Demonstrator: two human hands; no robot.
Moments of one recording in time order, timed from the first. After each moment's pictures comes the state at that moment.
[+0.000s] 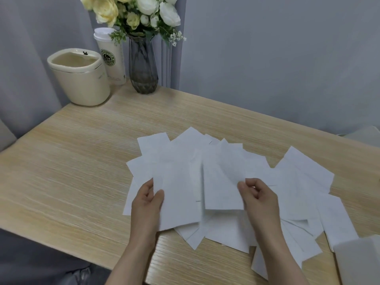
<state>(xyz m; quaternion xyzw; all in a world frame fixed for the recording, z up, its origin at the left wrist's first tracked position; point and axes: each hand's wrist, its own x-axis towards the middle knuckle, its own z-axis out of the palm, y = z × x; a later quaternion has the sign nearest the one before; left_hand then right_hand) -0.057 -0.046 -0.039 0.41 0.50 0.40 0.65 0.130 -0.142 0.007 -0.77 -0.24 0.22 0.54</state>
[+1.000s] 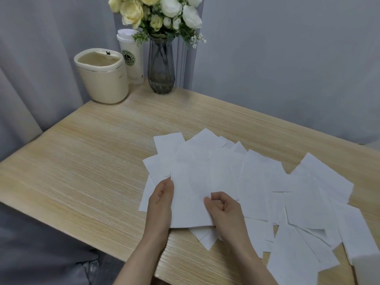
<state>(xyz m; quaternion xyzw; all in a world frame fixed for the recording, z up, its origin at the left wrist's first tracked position) -0.060 -0.043 -0.040 0.39 0.48 0.40 0.68 0.063 -0.115 -0.012 -0.75 -0.31 0.38 0.45</state>
